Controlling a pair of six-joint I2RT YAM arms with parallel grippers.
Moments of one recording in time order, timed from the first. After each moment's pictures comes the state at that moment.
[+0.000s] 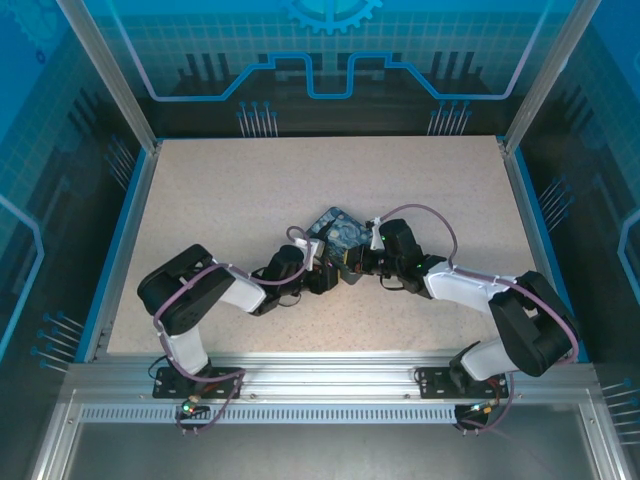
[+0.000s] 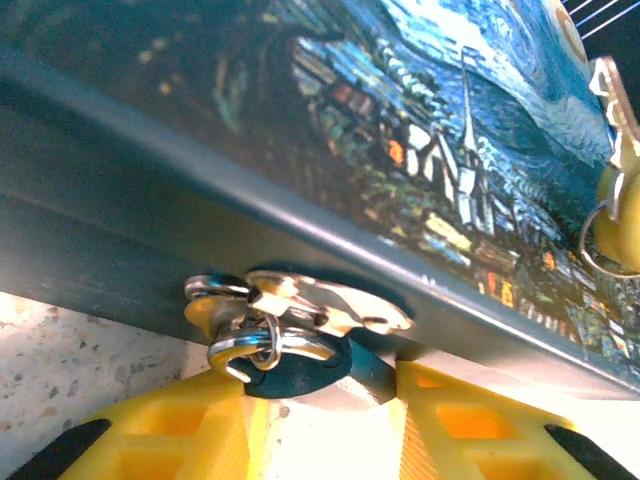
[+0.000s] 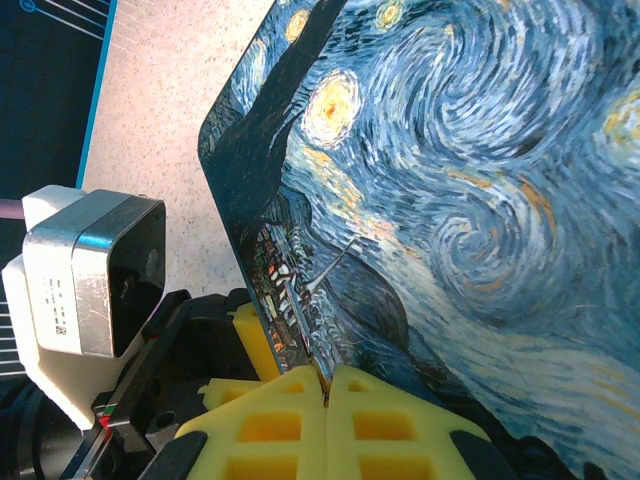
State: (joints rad) left arm -0.69 1.79 0.54 0.71 0.25 -0.64; right arm 0.57 1.44 0.63 0.14 -0.32 0.74
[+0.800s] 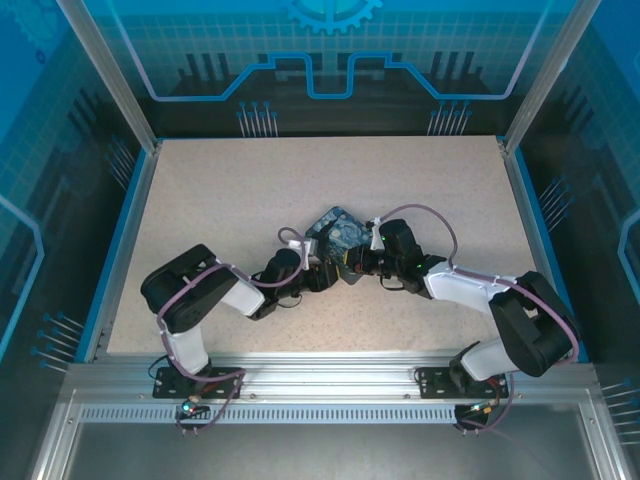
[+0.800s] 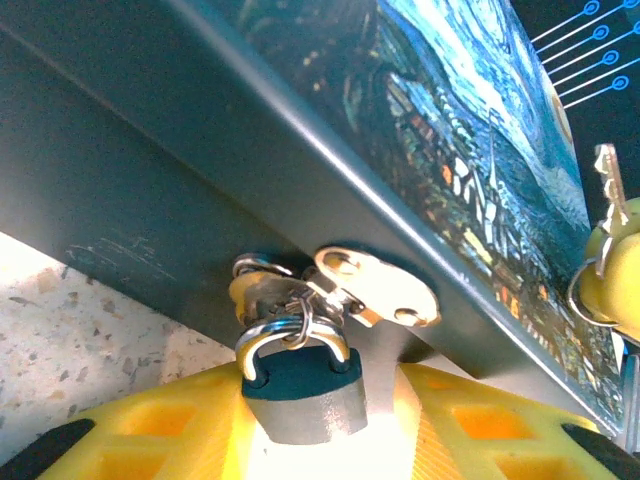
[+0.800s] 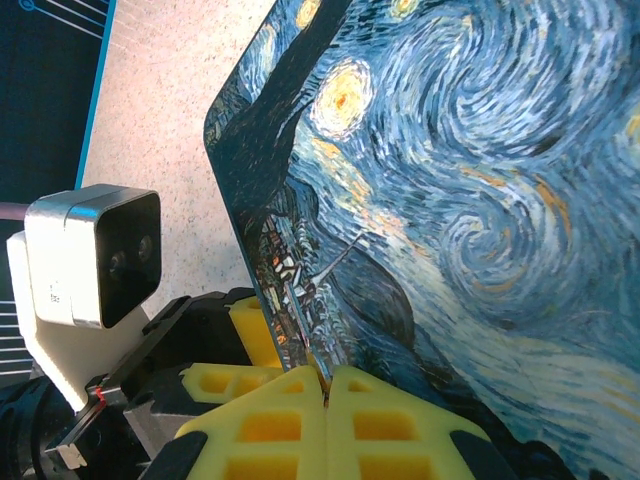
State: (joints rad) left arm -0.68 1.81 0.49 0.86 0.21 -0.82; right arm 0.57 1.44 0.63 0.14 -0.32 0.74
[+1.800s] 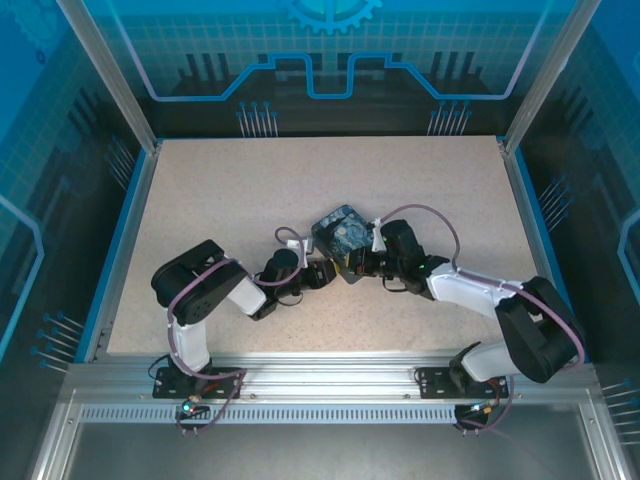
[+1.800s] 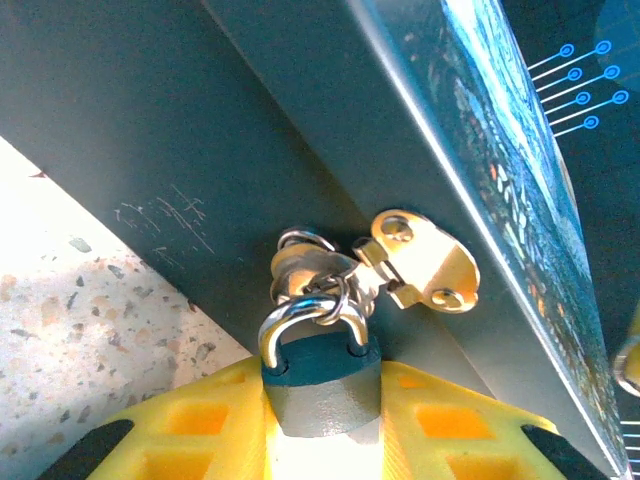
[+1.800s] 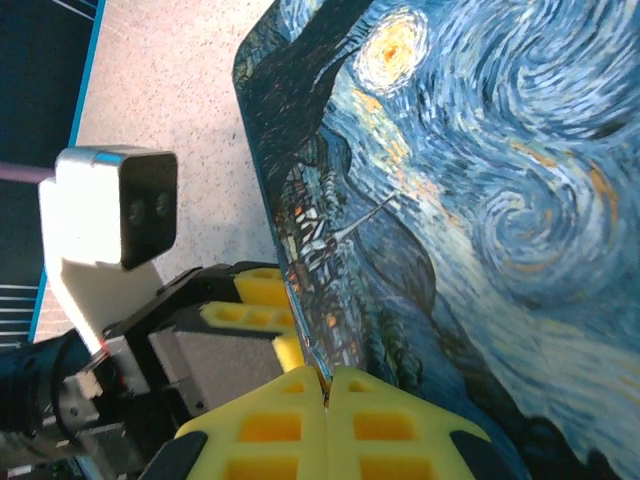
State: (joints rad) left arm -0.66 1.88 0.49 0.97 0.24 -0.89; right arm 0.57 1.38 0.63 0.06 -0.31 0.68
